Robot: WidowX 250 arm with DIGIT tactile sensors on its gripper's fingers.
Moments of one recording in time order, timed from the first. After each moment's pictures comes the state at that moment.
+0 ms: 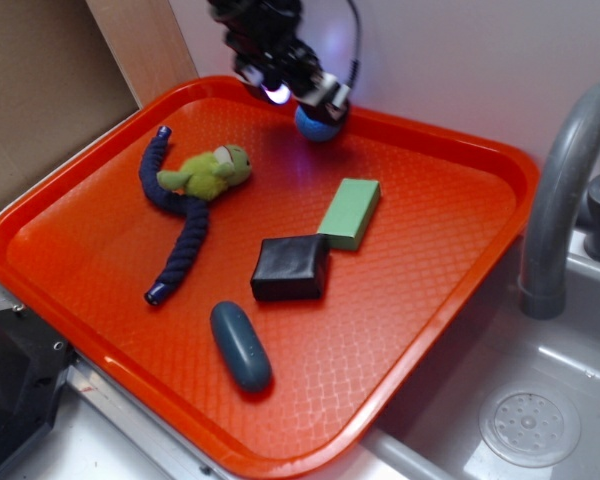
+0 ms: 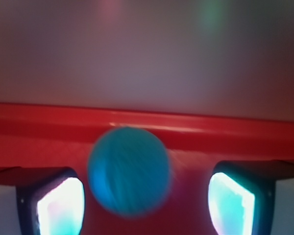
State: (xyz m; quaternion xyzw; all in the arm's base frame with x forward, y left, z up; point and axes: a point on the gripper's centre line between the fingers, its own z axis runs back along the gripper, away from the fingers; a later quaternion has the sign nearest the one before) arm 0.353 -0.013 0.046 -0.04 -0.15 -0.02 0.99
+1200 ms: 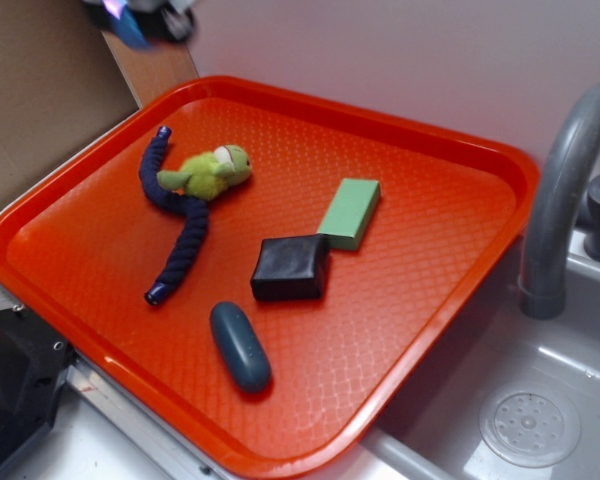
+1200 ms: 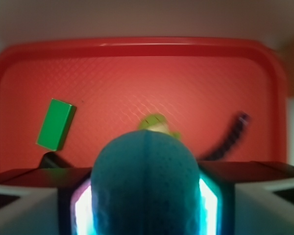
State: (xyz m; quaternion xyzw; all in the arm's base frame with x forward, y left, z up) arm 0.239 0.002 0.194 0.00 -0.05 0.06 1.00
